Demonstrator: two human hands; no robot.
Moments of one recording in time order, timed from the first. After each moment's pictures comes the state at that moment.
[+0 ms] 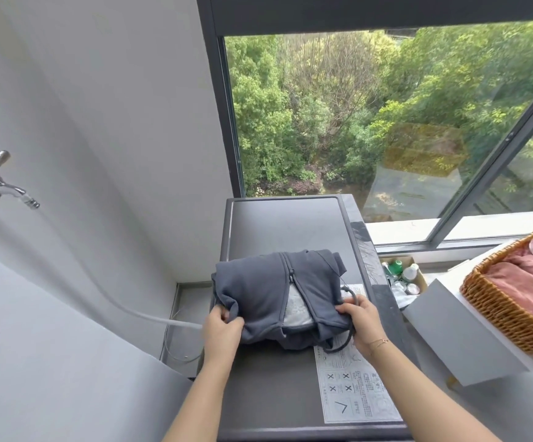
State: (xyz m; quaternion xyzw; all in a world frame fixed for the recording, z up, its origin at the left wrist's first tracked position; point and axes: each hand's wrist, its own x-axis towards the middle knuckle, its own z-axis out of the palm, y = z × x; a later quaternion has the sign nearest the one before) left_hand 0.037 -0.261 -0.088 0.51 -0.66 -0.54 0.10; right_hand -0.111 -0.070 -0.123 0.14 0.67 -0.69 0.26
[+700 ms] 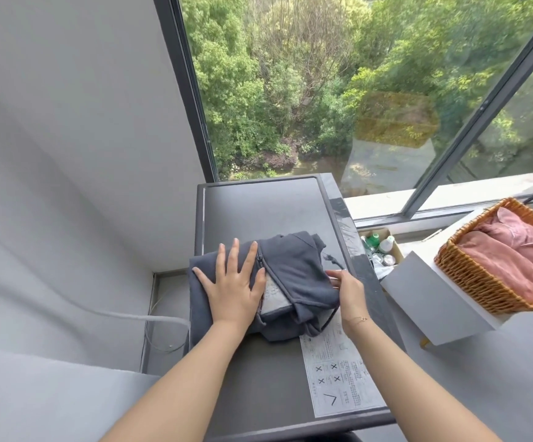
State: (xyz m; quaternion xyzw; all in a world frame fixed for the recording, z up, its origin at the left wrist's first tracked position) left_hand -0.045 -0.270 -0.129 0.23 -0.96 -0.12 0.06; right_hand -0.131 -0.087 -0.116 0.18 0.70 -0.66 0.19
